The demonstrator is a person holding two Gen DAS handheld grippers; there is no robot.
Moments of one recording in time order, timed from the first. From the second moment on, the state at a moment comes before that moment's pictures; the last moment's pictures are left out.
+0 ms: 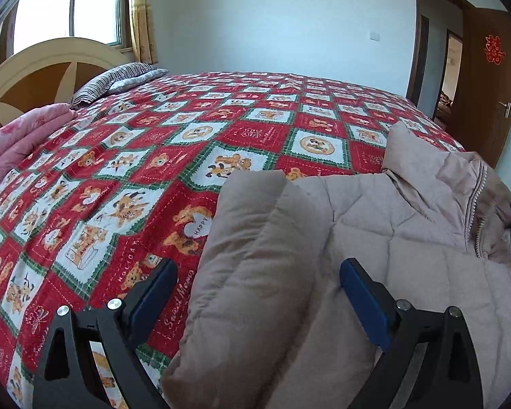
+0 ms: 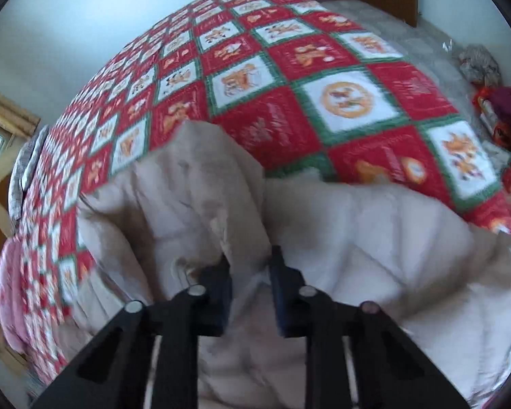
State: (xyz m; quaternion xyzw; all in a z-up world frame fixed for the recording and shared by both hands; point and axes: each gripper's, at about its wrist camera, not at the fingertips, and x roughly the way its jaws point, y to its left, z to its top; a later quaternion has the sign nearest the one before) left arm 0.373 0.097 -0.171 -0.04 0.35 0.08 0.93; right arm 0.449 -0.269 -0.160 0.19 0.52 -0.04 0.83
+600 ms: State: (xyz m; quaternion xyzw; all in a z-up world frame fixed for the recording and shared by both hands) left arm 0.414 -0.051 -0.075 0.09 0.30 -0.10 0.94; right arm 0.387 -0.279 -0.189 0.15 0.40 -0.02 0.90
